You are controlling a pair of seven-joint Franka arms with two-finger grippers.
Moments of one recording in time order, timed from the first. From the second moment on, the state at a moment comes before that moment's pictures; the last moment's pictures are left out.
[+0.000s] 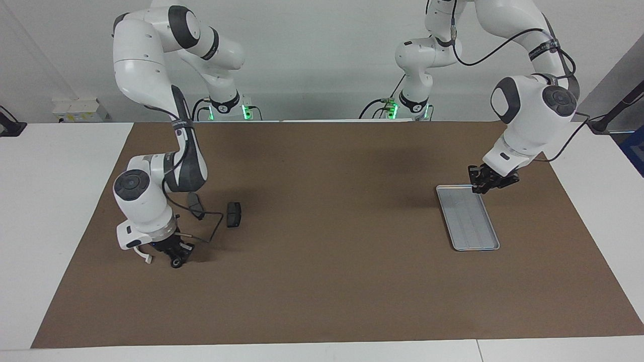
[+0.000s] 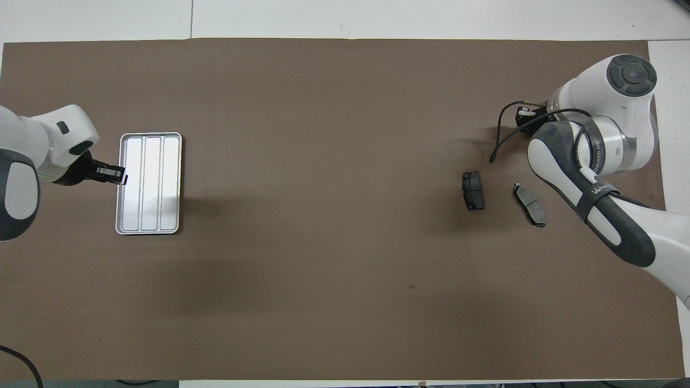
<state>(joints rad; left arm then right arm) 0.10 0.11 -0.09 -1.97 -0.01 2.07 0.27 -0.28 0.59 0.28 -1.62 -0.30 2.22 0.44</state>
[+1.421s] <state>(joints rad) 0.13 0.14 -0.10 -2.23 -0.01 2.39 0.31 0.29 0.36 0.31 -1.48 -0.12 1.85 1.35</state>
